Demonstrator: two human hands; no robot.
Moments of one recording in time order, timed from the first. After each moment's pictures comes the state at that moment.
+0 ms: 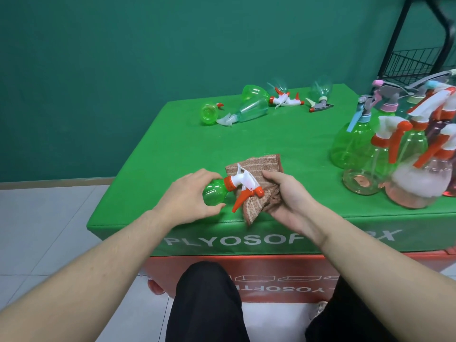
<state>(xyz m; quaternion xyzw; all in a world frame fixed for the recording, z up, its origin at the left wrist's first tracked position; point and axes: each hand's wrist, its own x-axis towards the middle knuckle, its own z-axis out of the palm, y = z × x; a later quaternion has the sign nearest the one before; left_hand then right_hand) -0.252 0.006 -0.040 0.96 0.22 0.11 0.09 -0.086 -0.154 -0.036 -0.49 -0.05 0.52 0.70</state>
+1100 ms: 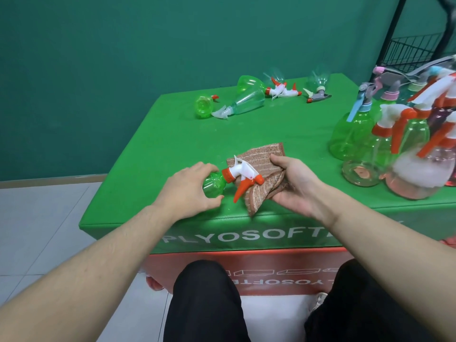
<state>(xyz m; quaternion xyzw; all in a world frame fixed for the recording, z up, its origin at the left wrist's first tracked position) -0.239 0.005 -0.045 0.96 0.26 0.11 0.06 -0.070 -0.160 -0.018 -0.48 -0.02 0.54 0.69</state>
